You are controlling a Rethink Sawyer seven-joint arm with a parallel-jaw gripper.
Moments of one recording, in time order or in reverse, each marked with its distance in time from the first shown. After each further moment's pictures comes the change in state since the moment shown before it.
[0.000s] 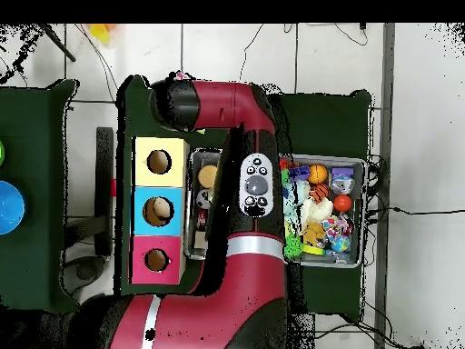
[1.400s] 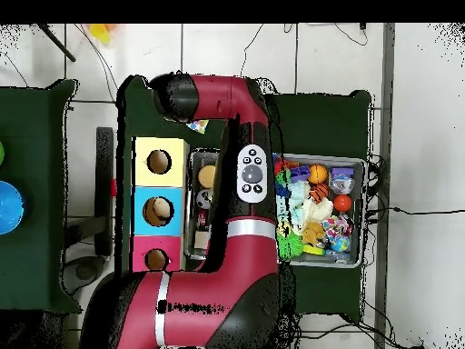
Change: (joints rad) arm -0.001 0.139 0.026 -0.182 0.000 0.021 0.000
